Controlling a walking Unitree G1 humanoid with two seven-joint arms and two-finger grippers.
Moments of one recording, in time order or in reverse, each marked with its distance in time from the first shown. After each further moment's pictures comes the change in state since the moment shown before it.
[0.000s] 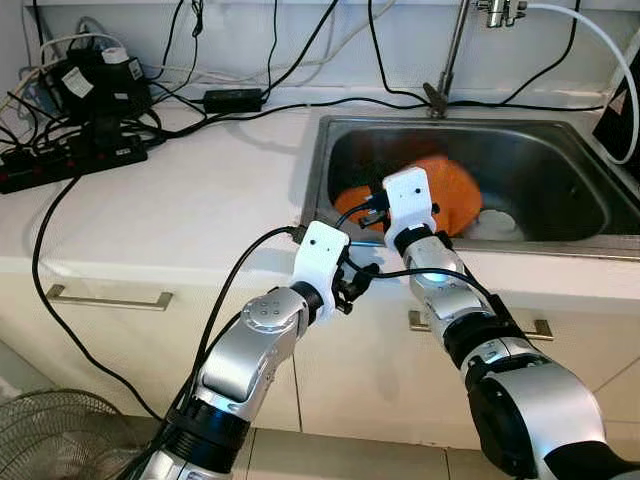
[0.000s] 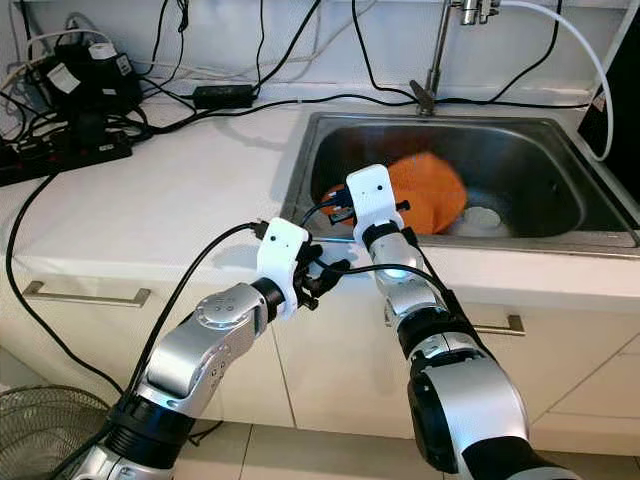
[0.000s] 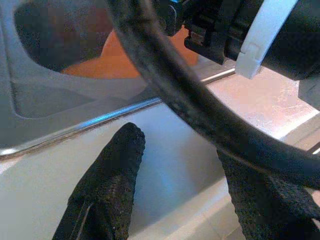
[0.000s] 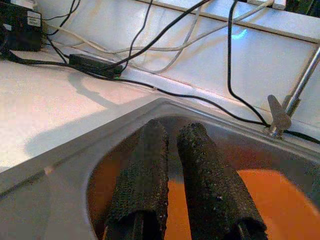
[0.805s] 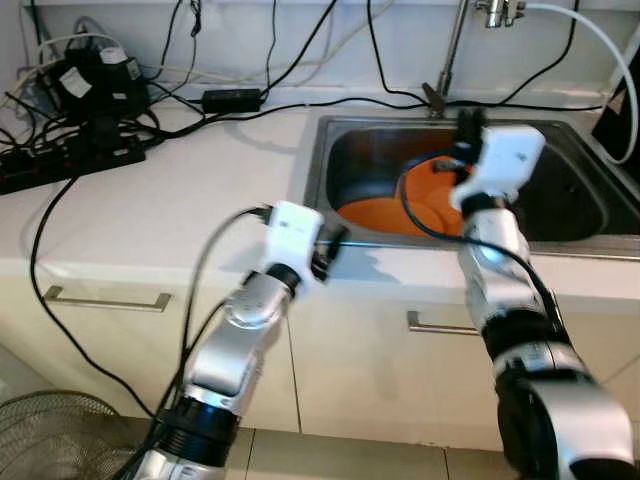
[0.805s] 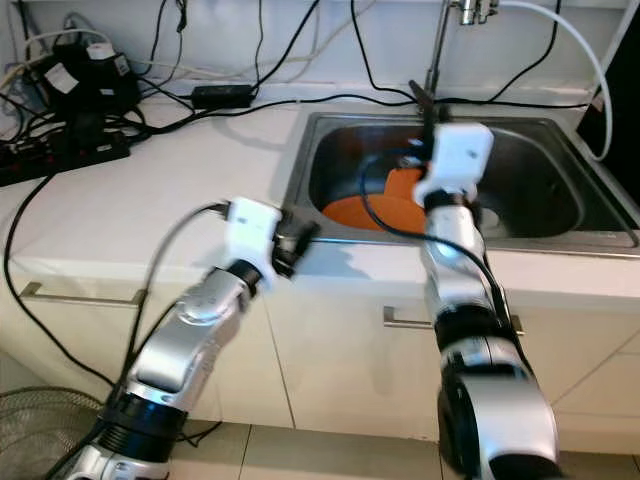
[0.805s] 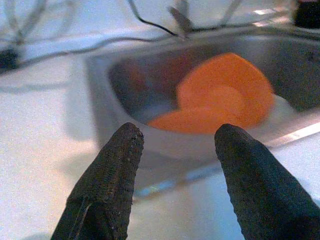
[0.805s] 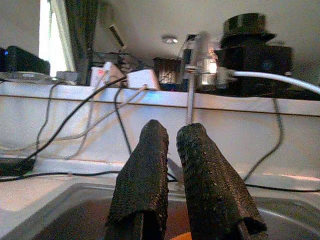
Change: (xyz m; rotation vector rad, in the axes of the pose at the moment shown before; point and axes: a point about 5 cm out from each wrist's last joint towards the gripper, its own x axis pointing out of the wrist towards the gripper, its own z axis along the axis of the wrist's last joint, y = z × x) left arm -0.010 0.034 0.017 0.082 -0.206 0.267; right arm -0.020 -0.073 0.038 0.086 -0.303 -0.334
